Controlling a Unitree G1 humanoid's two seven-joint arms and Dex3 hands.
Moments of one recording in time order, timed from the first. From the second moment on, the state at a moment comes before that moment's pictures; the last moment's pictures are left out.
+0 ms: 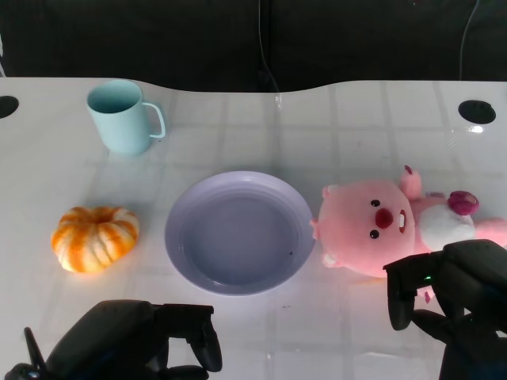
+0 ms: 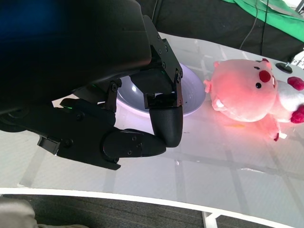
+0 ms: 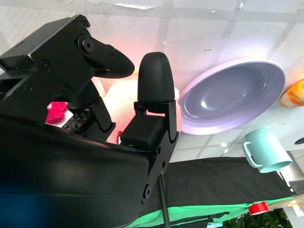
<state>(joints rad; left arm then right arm) 0.27 0.42 -0.18 -0.41 0.47 -0.13 -0.30 0.02 -0.47 0.17 -0.21 -0.54 -0.17 0.29</state>
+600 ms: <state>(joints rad) 0.27 0.42 -0.17 -0.41 0.46 -0.12 -0.30 0.02 -0.47 0.17 -0.20 -0.54 -0.17 0.29</state>
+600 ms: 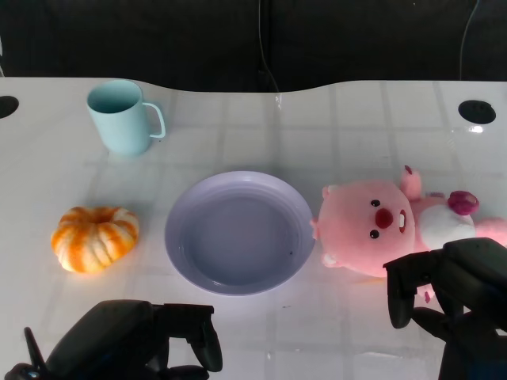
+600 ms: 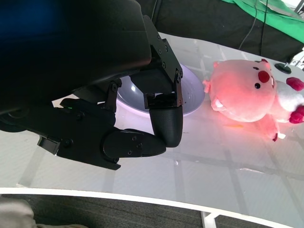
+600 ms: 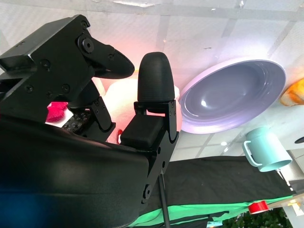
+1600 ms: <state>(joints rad) 0.27 0.43 -0.17 -0.41 0.46 -0.12 -0.31 0.02 -0.42 0.09 -0.26 -0.58 -0.13 0.11</state>
